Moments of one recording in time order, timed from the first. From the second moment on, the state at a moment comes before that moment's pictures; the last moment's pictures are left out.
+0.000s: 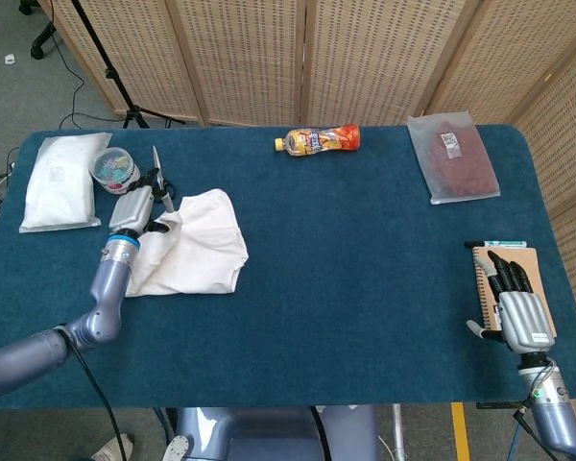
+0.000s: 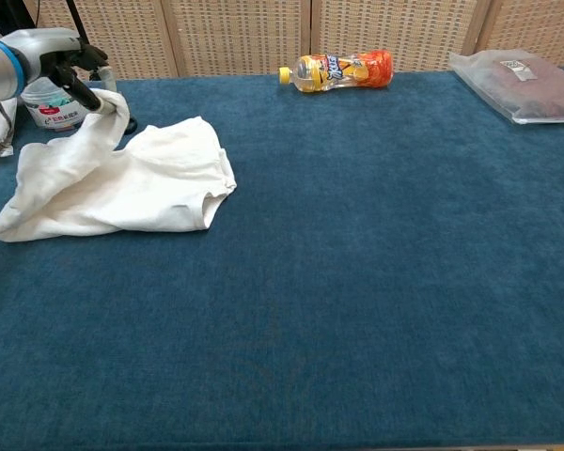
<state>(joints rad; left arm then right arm) -0.87 -1.54 -0.37 -1.19 0.58 0.80 0.22 0.22 -1.30 0.09 -1.36 -1.45 1.33 0.17</state>
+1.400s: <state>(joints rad) -0.98 -1.79 -0.43 -0.84 0.87 0.76 -0.08 0.22 -1.29 0.09 -1.35 -1.44 1.32 0.19</state>
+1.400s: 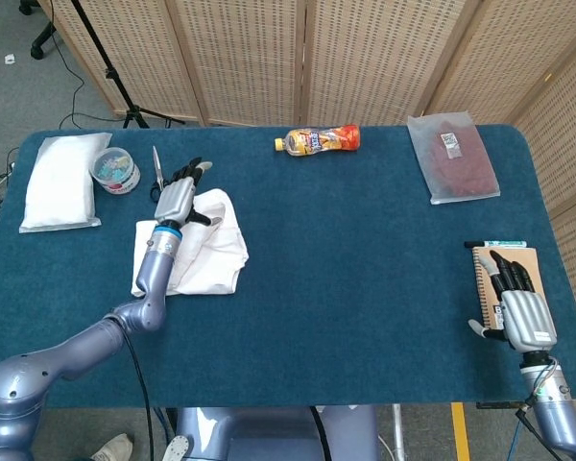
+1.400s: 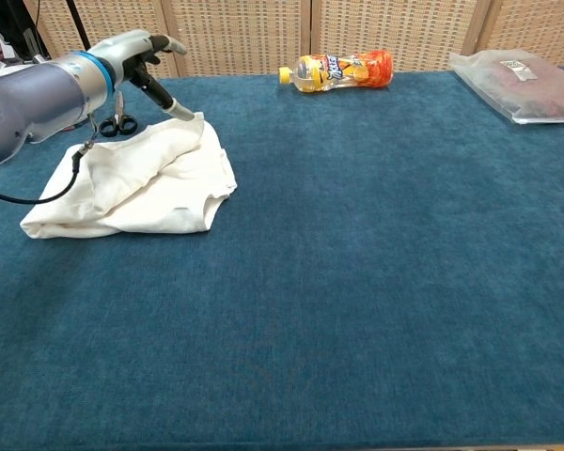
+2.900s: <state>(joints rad) -0.69 -1.69 -0.05 -0.63 1.49 0.95 -0.64 0.22 -1.29 0.09 -1.36 -1.44 1.31 0.18</state>
